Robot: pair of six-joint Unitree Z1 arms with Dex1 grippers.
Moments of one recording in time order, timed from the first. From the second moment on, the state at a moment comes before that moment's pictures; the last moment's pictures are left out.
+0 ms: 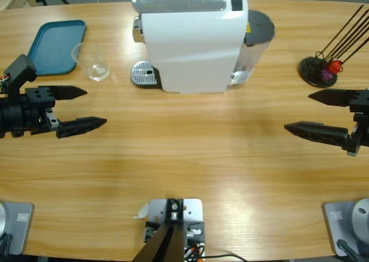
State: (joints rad) arm 0 -0.79 1.26 -0.48 -0.10 -0.20 0.07; arm 1 0.62 1.01 -0.59 0.28 0.18 0.02
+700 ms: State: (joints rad) arm 0 -0.79 1.26 -0.56 -0.15 -0.13 -0.10; arm 1 0.62 1.01 -0.59 0.28 0.16 0.02
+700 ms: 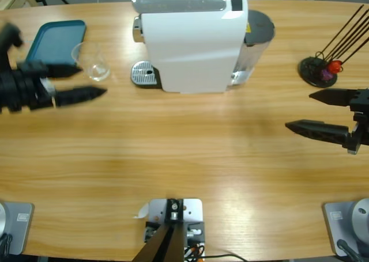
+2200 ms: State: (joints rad) arm 0 -0.43 1.71 -0.89 -0.47 -0.92 -0.93; arm 1 0.62 1.09 -0.62 0.34 -0.06 0.14
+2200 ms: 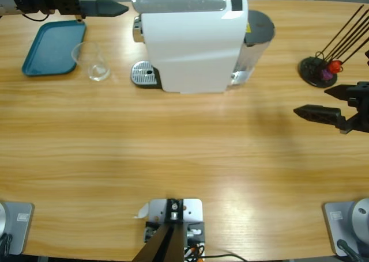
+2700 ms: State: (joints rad) arm 0 -0.40 1.76 -0.93 -0.50 -0.96 -0.94; arm 1 0.62 1.09 -0.62 0.34 -0.06 0.14
